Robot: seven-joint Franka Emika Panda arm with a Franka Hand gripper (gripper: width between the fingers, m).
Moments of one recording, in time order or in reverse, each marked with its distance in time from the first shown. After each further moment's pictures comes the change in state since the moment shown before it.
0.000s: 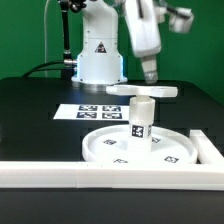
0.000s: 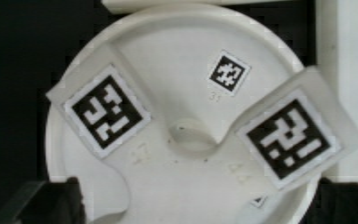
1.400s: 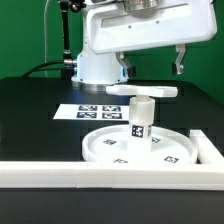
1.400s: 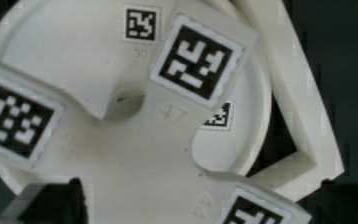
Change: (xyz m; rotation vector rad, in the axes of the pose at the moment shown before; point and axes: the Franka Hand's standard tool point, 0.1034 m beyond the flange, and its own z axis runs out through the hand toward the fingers) arm 0.002 0.002 0.010 -0.047 0.077 -1.323
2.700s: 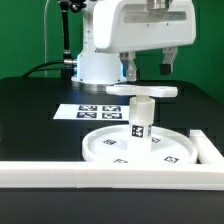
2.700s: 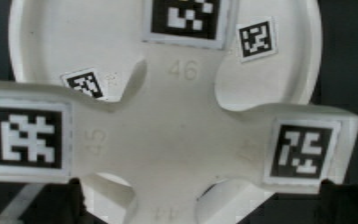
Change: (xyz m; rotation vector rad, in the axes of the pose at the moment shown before) arm -0.004 0.008 0.000 -0.091 -0.038 -1.131
